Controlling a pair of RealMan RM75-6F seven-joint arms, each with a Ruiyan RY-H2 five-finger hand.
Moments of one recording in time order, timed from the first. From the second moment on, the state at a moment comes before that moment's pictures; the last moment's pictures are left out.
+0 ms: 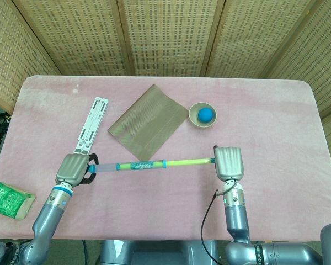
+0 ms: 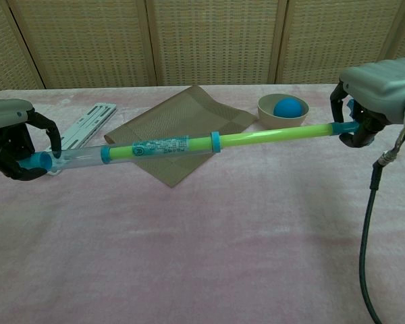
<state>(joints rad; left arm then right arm) -0.65 -1.30 -0.05 -1.95 0.78 1.23 0.60 0.67 -1.62 0.26 -1.87 -0.76 1.55 -1.13</state>
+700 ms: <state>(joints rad) -0.53 -1.17 0.01 -1.89 0.93 1.20 0.42 0.64 -1.54 0.24 -1.92 -0.75 1.59 -1.10</state>
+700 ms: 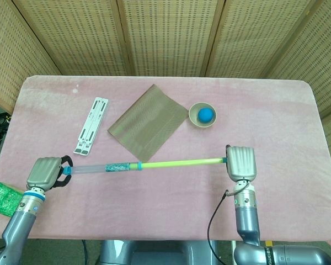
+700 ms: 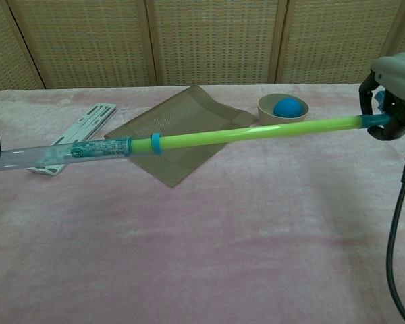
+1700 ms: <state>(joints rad) -0.52 -1.13 0.02 -1.91 0.94 1.11 0.48 0.62 -1.48 0.22 -1.94 -0.62 1.55 -1.11</state>
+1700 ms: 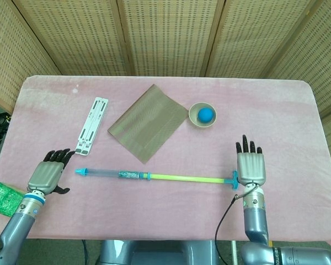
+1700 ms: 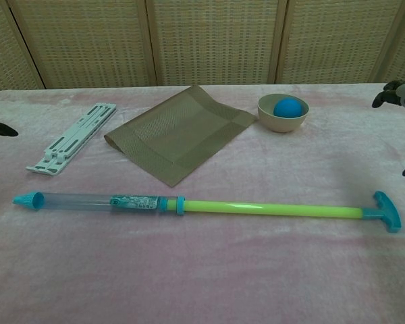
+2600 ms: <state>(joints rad) -0.18 -1.25 0.12 -1.60 1.49 1.55 0.16 0.25 -1.33 -0.11 -1.61 -1.49 1.69 -0.22</state>
